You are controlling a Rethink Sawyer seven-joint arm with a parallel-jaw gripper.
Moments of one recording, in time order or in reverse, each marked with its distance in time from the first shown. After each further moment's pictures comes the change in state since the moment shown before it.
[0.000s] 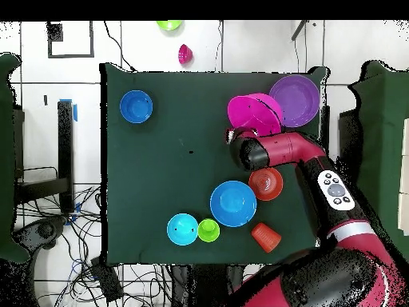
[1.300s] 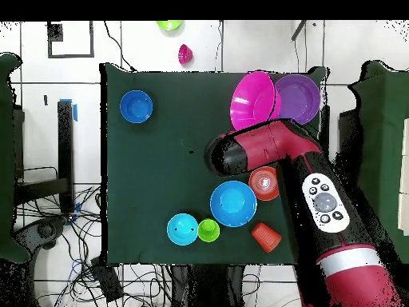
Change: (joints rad) arm 0.152 -0.361 -0.068 0.175 0.066 0.284 0.000
